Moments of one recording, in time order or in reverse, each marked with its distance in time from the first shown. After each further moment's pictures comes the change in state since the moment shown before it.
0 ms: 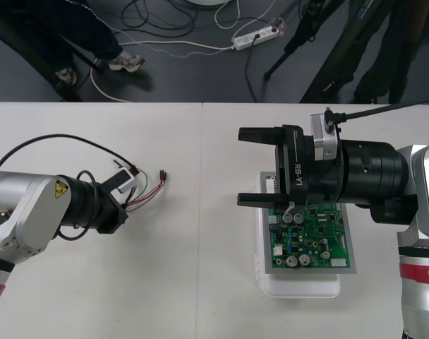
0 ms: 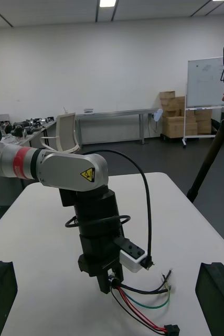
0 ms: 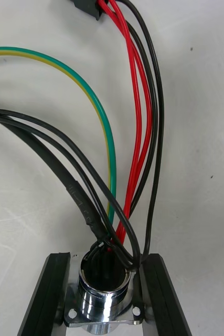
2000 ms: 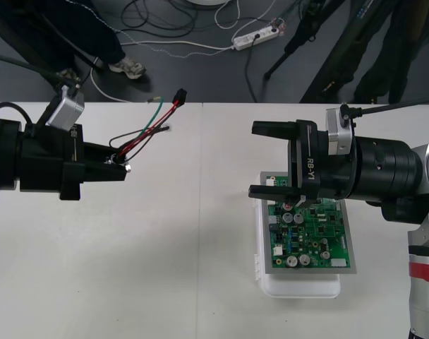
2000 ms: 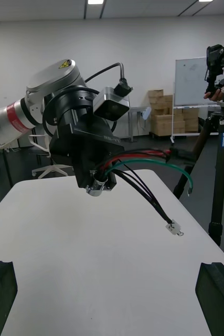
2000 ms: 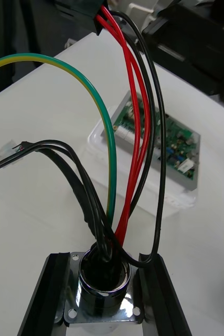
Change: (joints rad) right arm 0.000 -0.012 -0.050 0.000 -0.003 0.000 0.000; left arm -0.003 0.112 0.358 -0.393 0.935 -0.283 -0.001
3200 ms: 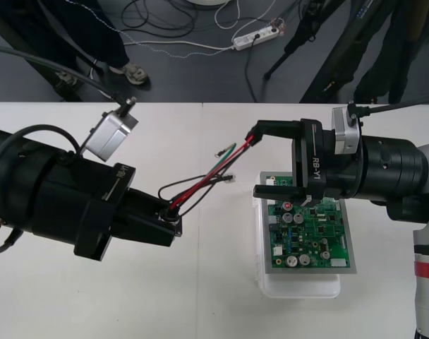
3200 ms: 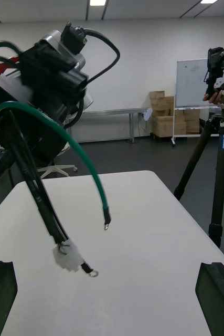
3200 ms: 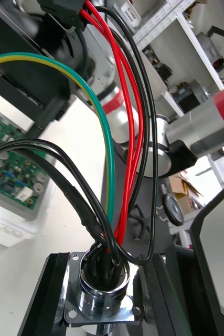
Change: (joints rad) right arm 0.000 -0.025 0.000 0.000 -0.029 0.000 0.000; left arm 0.002 0.000 -0.197 -0.228 0.266 -0.004 0.433
